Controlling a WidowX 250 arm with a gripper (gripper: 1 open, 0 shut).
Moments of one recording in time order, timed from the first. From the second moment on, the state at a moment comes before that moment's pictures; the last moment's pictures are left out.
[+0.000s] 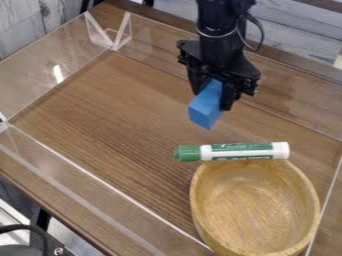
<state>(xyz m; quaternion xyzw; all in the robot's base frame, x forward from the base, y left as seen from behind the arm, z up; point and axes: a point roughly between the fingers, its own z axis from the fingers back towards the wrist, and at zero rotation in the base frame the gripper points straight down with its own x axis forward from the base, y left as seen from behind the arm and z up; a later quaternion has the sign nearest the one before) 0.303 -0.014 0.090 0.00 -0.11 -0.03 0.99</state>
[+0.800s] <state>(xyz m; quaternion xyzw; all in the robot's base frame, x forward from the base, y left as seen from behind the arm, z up) 0.295 0.000 0.090 0.01 -0.10 -0.01 0.99</state>
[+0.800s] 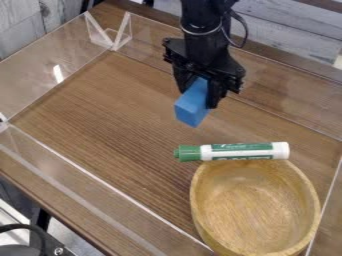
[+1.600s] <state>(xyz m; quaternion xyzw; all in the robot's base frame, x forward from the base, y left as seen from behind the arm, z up) 0.296 0.009 0.086 0.00 -0.11 -0.01 0.99</state>
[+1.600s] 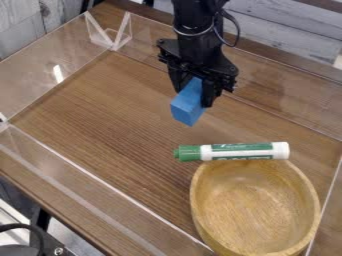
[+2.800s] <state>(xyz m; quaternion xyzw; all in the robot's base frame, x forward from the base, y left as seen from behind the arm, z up) 0.302 0.013 0.079 -0.01 -0.14 -0.01 0.99</state>
